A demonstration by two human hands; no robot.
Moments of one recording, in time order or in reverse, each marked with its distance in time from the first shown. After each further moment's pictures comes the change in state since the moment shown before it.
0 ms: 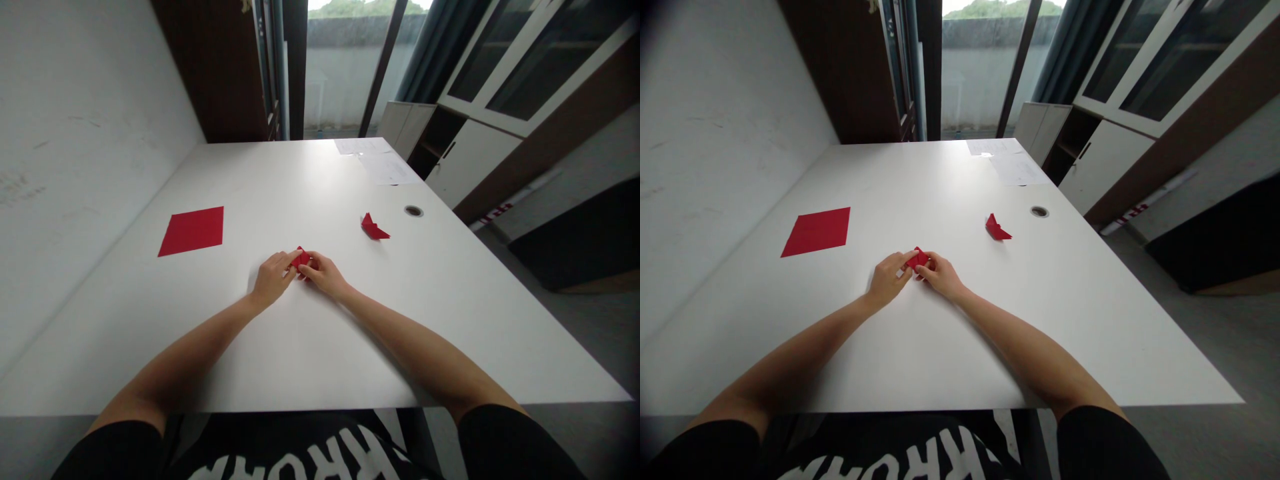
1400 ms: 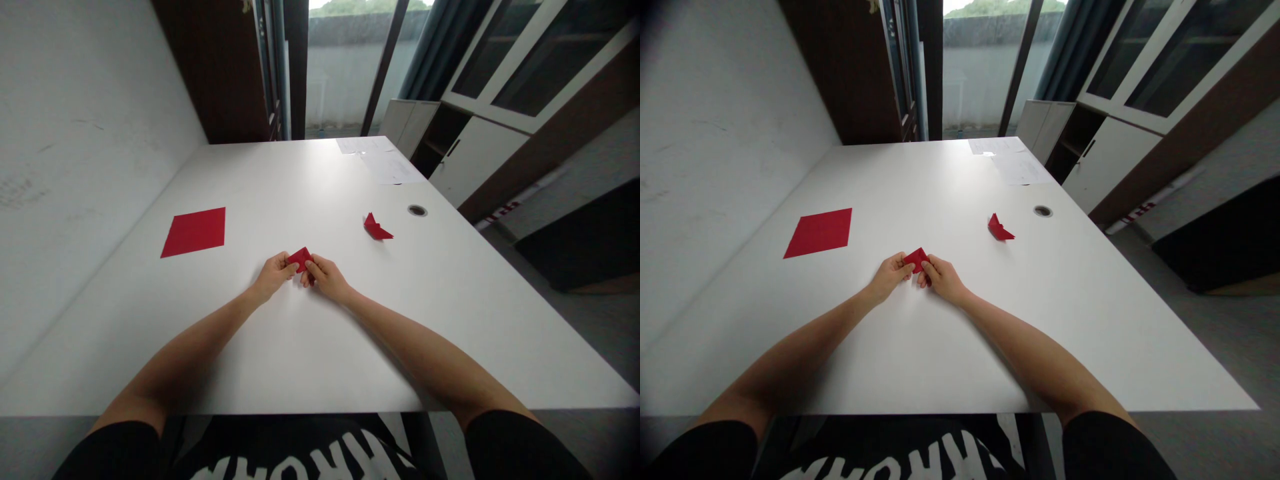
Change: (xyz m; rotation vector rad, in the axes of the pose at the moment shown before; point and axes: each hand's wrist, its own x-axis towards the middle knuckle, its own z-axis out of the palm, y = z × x) left_hand 0.003 -0.014 0.007 -0.840 -0.133 -0.503; right_hand -0.005 -0.005 0.003 0.064 -0.100 -0.056
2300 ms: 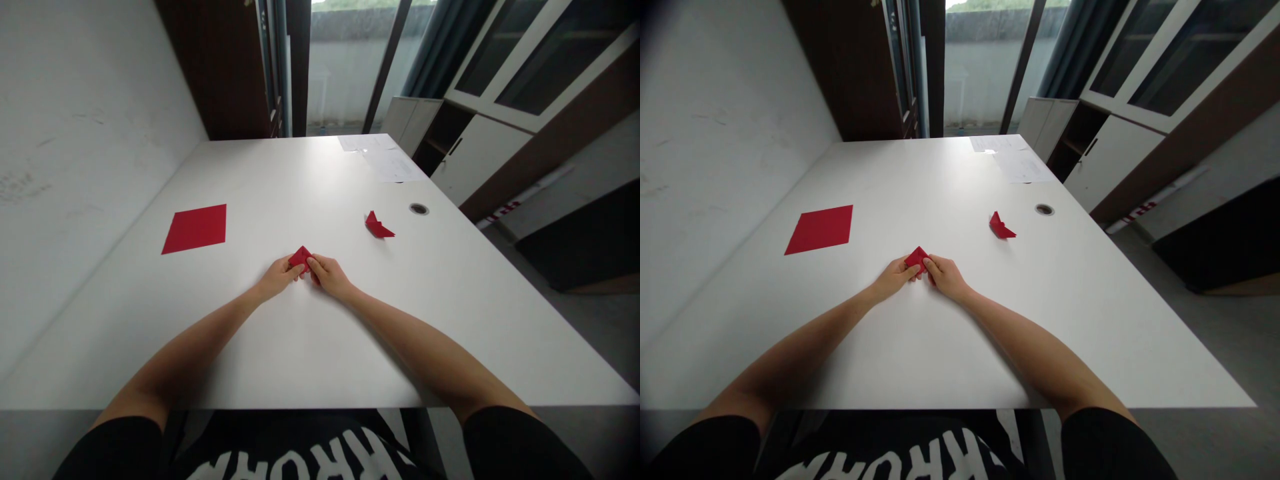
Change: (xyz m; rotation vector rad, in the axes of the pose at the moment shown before) left_hand -0.001 0.002 0.003 0.140 -0.162 -0.008; right_hand -0.003 -0.006 -0.004 -0.264 0.048 -0.009
